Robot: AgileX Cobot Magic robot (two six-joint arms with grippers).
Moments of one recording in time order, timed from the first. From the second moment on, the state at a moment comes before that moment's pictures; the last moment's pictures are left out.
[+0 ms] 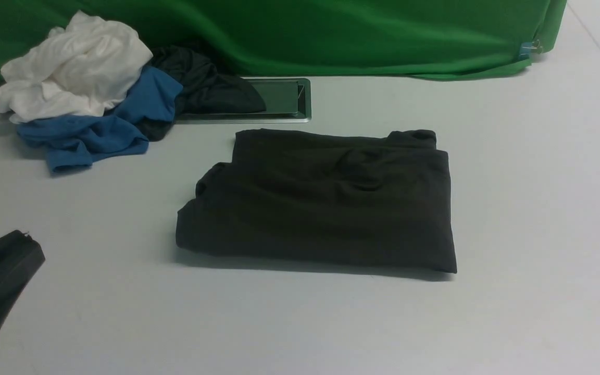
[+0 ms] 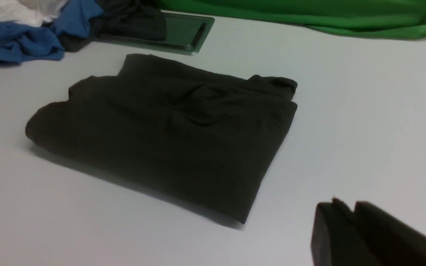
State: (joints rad) right arm 0.27 0.62 -0.76 0.08 0.77 0.06; left arm -0.27 0.17 -0.37 -0.49 0.35 0.72
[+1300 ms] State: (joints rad) right arm 0.05 0.00 0.01 0.01 0.28 0.07; left arm -0.27 0.17 -0.37 -0.49 0.35 0.72
